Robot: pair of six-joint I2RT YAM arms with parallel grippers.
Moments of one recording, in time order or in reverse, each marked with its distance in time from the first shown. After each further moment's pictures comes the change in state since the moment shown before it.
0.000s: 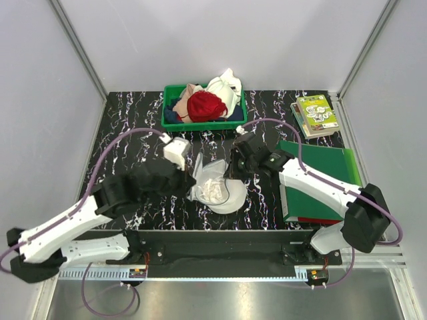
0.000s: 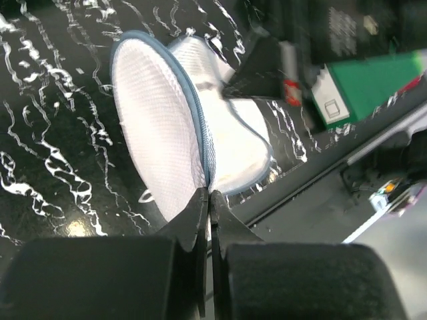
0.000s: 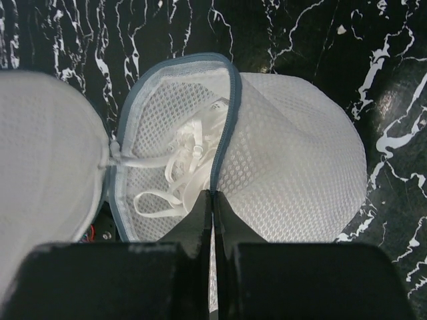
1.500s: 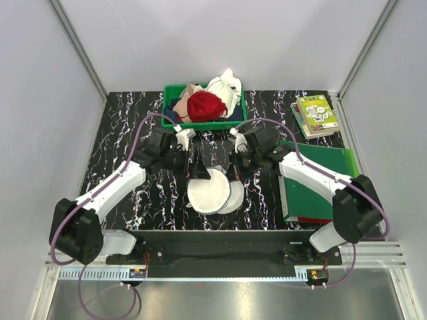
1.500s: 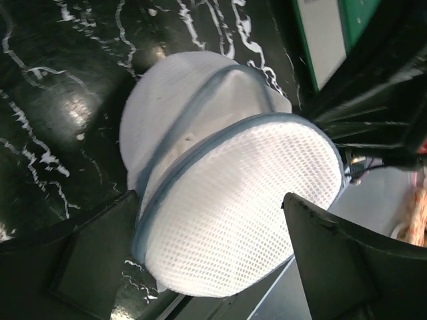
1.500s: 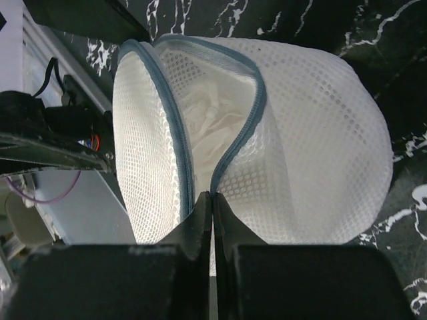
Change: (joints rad) left arm 0.557 0.440 -0.169 0.354 0.805 0.170; right arm -0.168 0.064 -0.046 0.080 -0.483 -0.319
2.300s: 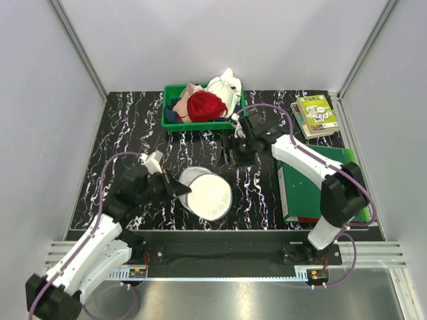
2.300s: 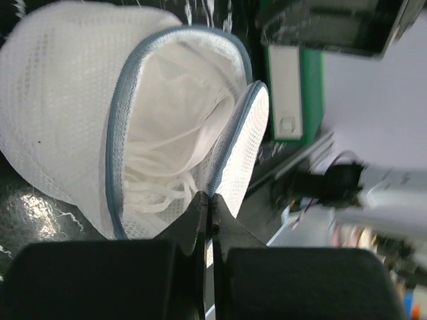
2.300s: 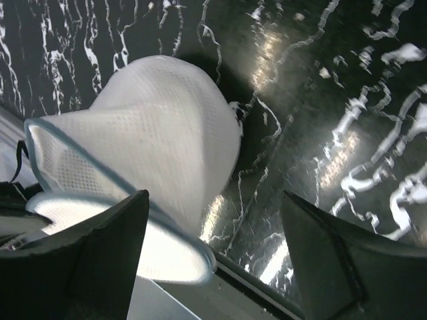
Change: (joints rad) left arm -0.002 -0.587 -0.419 0.117 -0.134 -0.459; right arm -0.032 0.195 0.291 -0.200 0.166 0.047
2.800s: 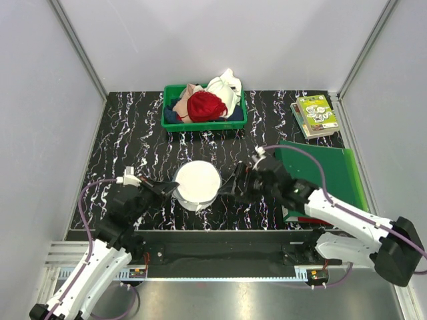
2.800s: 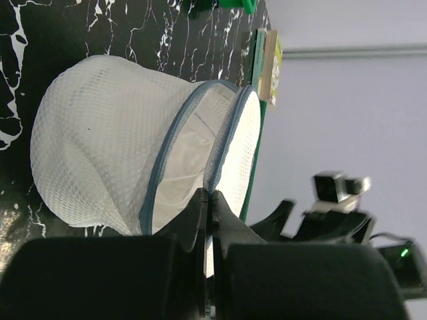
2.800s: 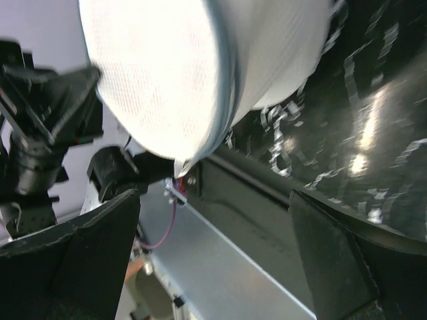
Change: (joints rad) left arm 0.000 -0.397 -0.211 0.006 -0.382 -0.508; right arm 0.196 -0.623 -0.621 0.338 0.143 0.605
